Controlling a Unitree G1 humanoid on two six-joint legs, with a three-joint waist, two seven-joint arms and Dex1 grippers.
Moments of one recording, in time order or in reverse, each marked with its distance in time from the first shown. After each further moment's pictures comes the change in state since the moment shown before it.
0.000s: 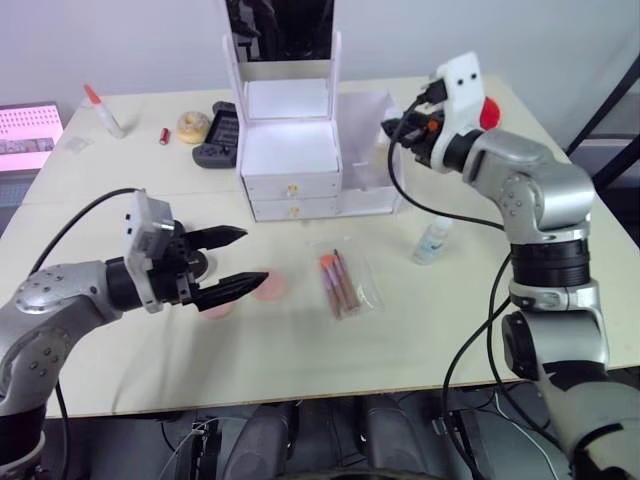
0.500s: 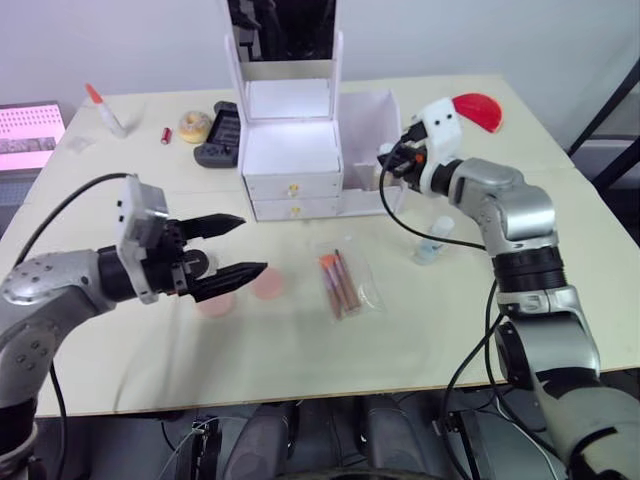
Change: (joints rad) left arm -0.055 0.052 0.029 -0.010 -0.044 0.029 0.042; right arm 0.032 0.016 0.041 0.174 -0.105 -0.124 0.070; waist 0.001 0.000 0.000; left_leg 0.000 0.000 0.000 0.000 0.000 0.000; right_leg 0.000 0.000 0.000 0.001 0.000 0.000
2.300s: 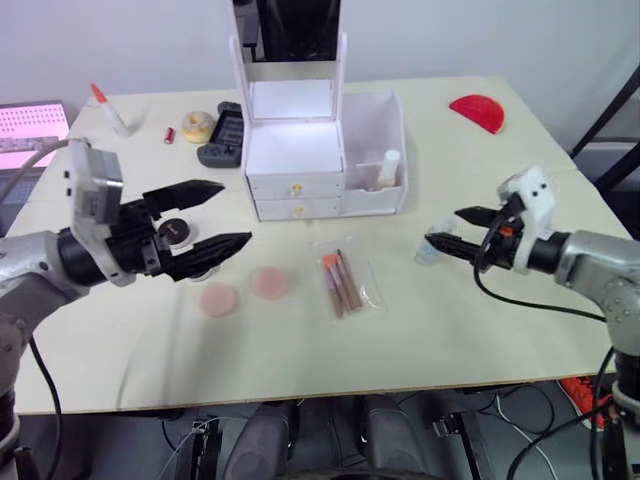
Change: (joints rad) left arm -0.025 0.015 0.110 -0.015 -0.081 -0.014 0.029; right arm 0.582 -0.351 -0.270 -0.631 0.324 0.286 0.199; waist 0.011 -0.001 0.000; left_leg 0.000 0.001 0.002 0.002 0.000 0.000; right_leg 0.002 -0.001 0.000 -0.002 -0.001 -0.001
